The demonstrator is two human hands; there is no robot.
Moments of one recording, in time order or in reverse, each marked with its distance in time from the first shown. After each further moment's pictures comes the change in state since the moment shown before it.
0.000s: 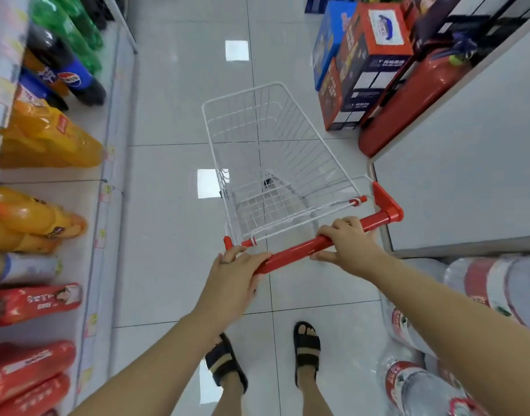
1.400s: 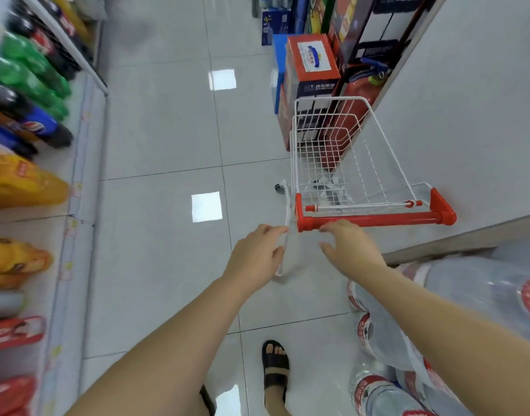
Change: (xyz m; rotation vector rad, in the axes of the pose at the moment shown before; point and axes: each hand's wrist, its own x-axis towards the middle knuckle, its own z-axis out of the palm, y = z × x) left_hand 0.098 0.208 0.036 0.032 -0.012 0.012; right_hand -0.062 0.160 -0.037 0.242 0.297 0.140
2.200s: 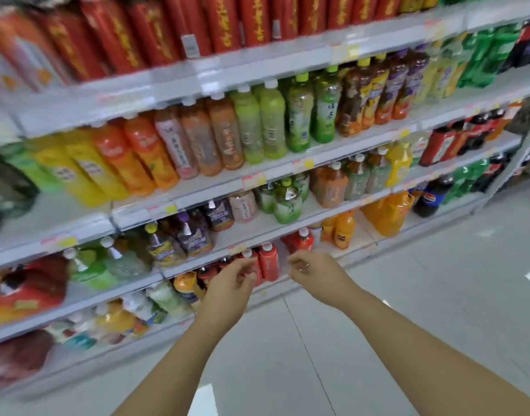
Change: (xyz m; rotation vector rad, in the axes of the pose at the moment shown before) left_hand -0.553 -0.144 -0.094 -0.640 1.283 -1.020; right_hand -0.298 -0.508 0.101 -0.060 -0.630 -1.287
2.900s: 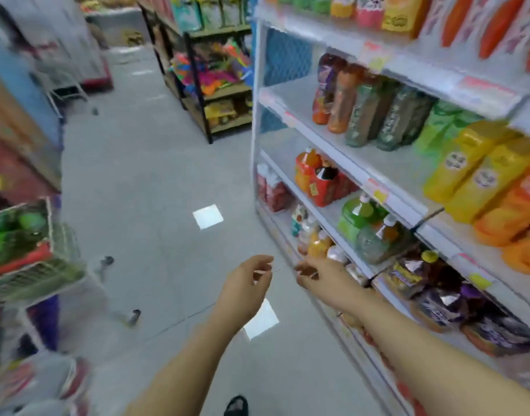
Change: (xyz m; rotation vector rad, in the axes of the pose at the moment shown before) left_hand -0.145 -0.117 -0.102 -0.270 1.098 -0.804; right_hand 0.073 -0.217 0.243 -0.418 -1.037 -0.913
